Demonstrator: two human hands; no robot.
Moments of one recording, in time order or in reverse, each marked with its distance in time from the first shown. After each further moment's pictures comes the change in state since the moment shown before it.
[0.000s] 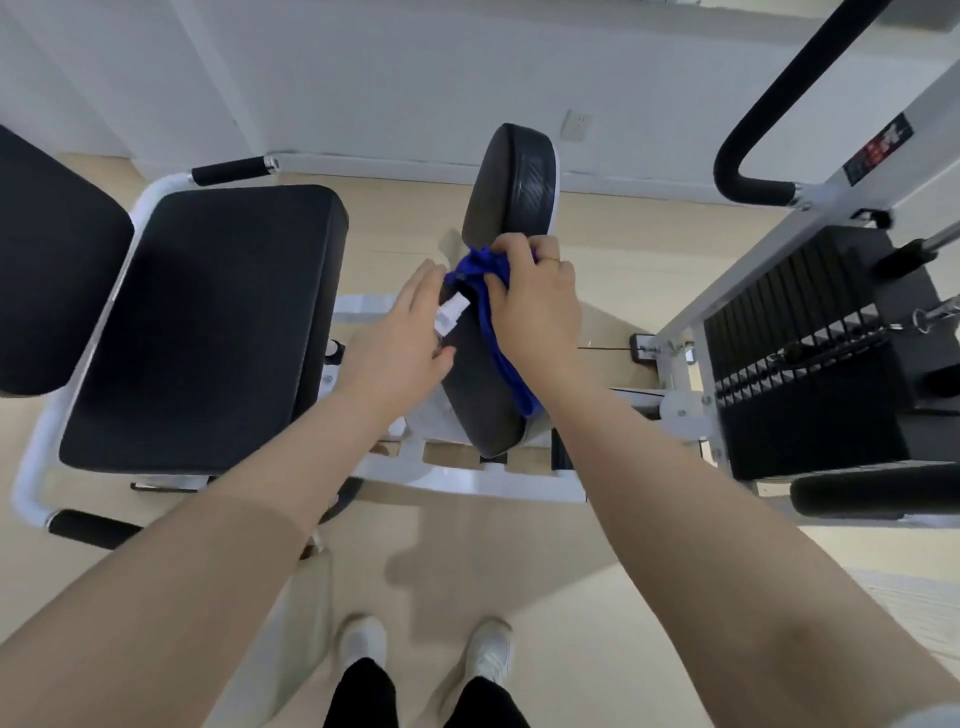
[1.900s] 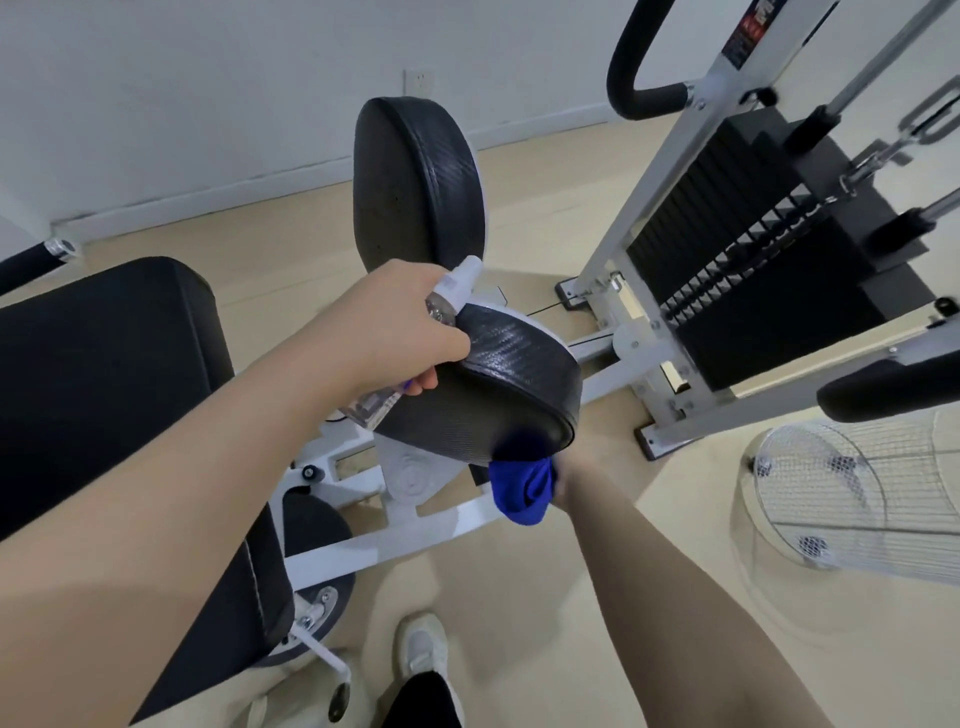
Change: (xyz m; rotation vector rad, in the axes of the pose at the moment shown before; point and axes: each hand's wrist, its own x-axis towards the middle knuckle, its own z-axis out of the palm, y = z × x) left_hand 0.107 0.003 -0.033 -0.481 -0.546 0.156; right_hand -0.092 0.113 0.150 1.224 0.092 1.557
